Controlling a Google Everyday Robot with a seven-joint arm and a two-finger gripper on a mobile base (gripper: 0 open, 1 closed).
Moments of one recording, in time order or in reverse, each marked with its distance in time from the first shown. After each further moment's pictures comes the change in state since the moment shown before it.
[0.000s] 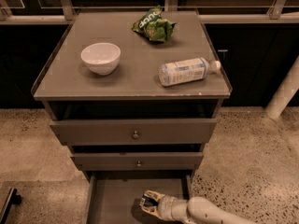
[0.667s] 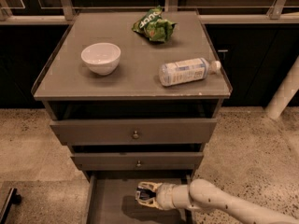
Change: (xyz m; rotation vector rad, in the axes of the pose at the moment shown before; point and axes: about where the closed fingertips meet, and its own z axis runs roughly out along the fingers) arm -0.089 -0.009 -0.034 -0.127 -0.071 -0.198
